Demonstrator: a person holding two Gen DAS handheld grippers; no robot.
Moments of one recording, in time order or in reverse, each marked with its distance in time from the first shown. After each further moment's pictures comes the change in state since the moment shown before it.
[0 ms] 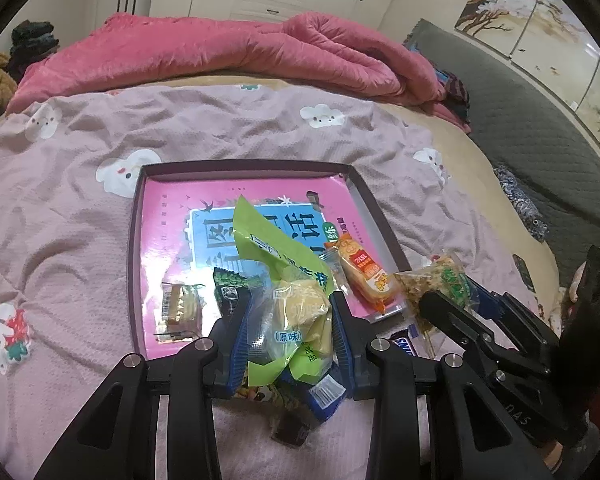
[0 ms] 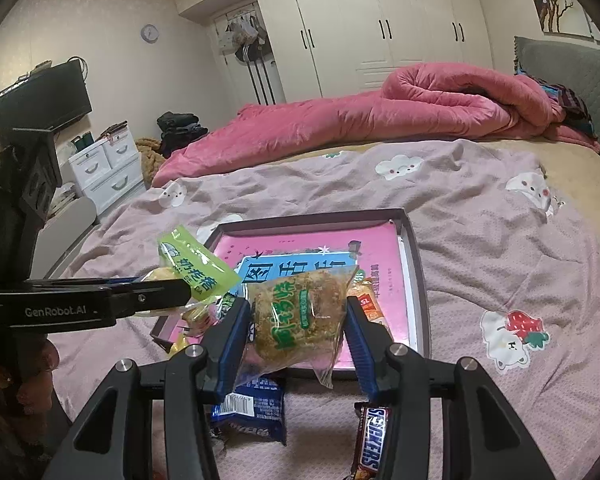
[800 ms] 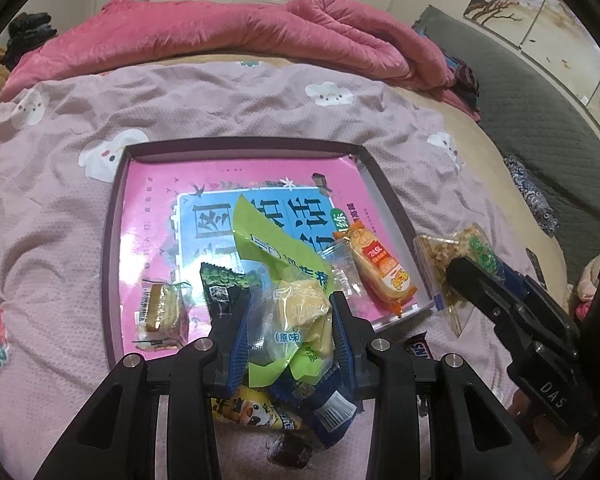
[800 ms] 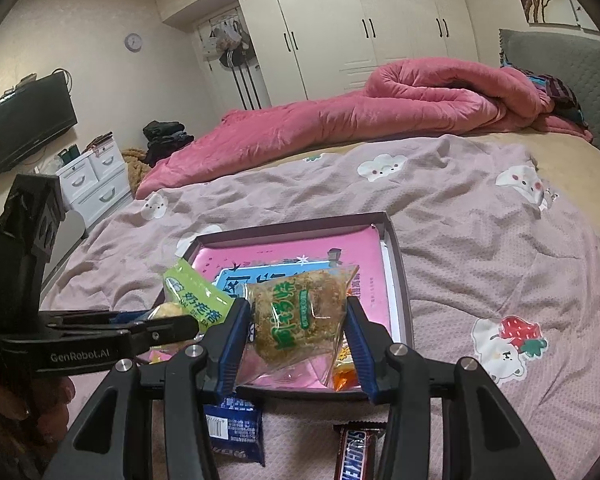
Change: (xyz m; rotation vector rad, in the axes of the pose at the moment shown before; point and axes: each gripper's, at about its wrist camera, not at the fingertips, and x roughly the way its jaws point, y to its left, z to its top) left arm 0.042 -0.002 0.000 -0.010 0.056 0.018; right arm 0.016 -0.021 0.007 0.042 -0.013 -0.033
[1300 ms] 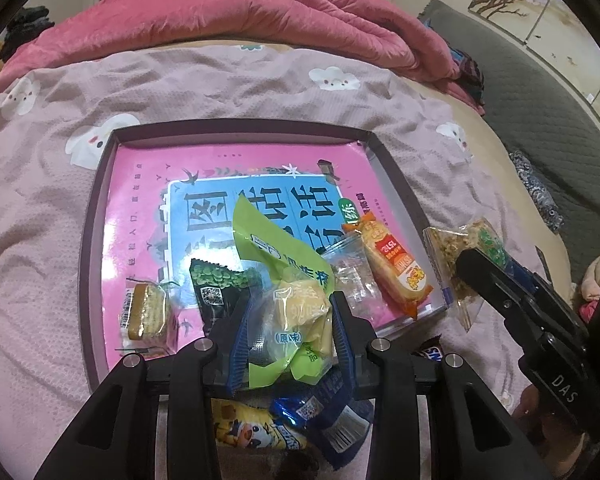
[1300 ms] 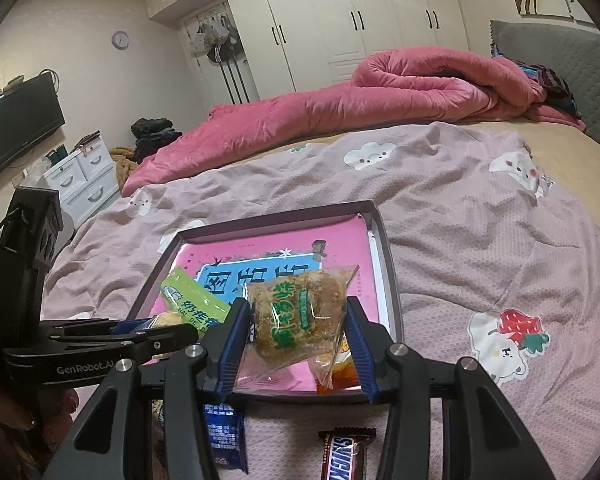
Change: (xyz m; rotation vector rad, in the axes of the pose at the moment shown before) left arm 0.029 0.002 0.002 -0.005 0.029 0.003; right arm 0.017 -0.012 -0.003 0.024 0.025 -0.028
